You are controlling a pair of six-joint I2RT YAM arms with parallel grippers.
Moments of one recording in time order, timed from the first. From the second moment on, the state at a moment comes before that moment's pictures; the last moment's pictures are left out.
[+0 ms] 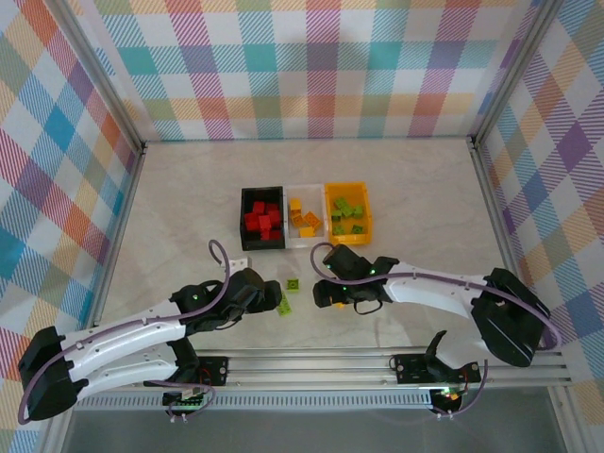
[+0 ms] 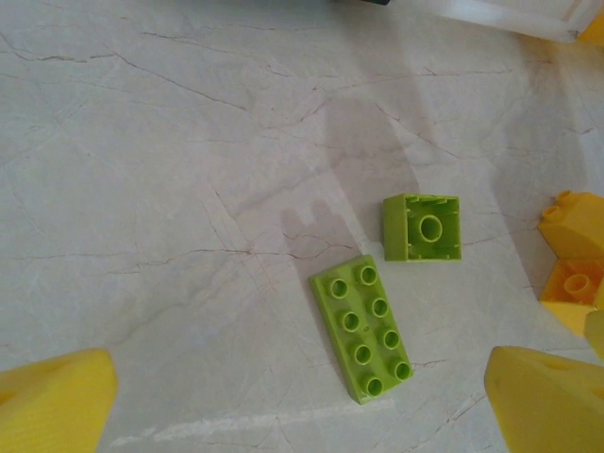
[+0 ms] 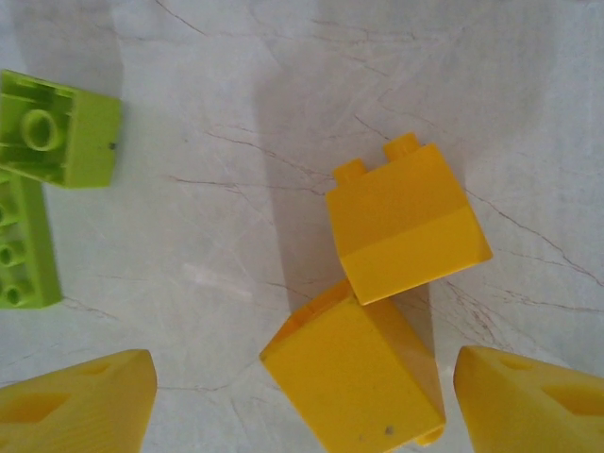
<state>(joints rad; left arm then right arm) -1.00 0.91 0.54 -0.61 -0.32 -1.01 0.94 1.42 0.75 -0.49 -0.01 0.66</state>
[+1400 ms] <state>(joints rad) -1.00 0.93 0.58 -0.66 -0.37 -0.96 0.74 1.81 1.37 -0.48 0.01 0.57</state>
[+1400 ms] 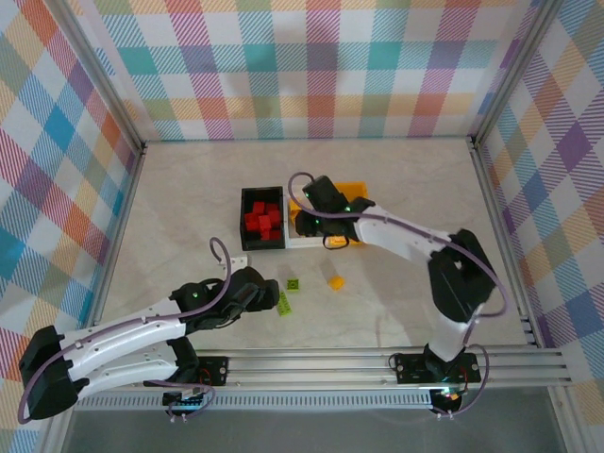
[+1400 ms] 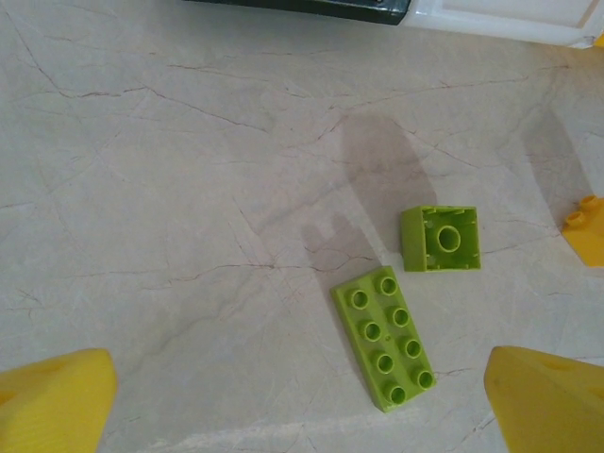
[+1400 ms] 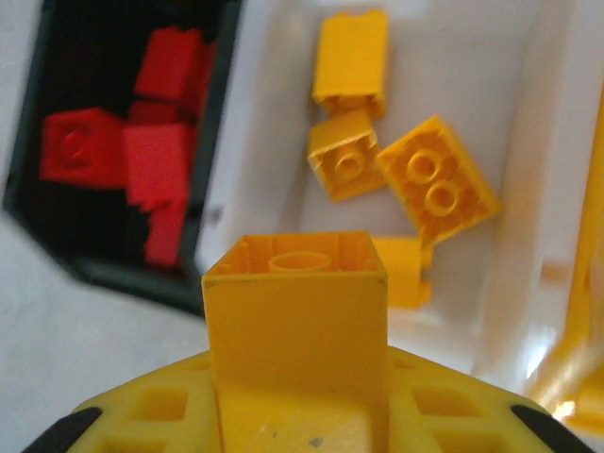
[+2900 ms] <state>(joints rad) -1.00 0.90 0.51 -0.63 -0.38 -1.02 0.91 1.55 0.77 -0.41 0.15 0.77</state>
